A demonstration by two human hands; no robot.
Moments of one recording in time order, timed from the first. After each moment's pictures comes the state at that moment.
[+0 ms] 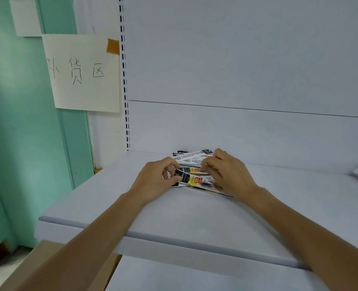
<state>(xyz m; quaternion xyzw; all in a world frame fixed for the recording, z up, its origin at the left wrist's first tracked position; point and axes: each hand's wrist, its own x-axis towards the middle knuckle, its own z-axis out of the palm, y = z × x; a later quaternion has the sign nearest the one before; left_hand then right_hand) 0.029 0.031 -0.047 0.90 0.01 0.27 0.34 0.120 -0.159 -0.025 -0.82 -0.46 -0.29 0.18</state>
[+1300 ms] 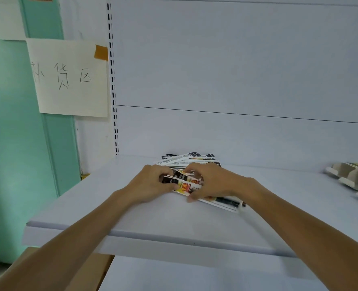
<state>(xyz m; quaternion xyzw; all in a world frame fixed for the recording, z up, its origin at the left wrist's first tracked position) 0.029 0.024 -0.035 0.93 -0.04 0.19 0.30 0.102 -0.163 -0.002 -0.88 -0.45 0.02 0.15</state>
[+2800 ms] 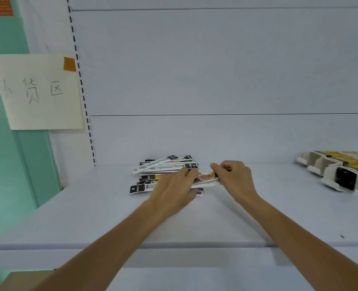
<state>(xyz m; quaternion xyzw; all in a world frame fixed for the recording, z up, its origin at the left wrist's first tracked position) 0.047 -0.091 -0.028 0.95 -0.10 0.28 -0.05 0.108 -0.240 -0.022 -0.83 -0.15 -0.20 0.50</state>
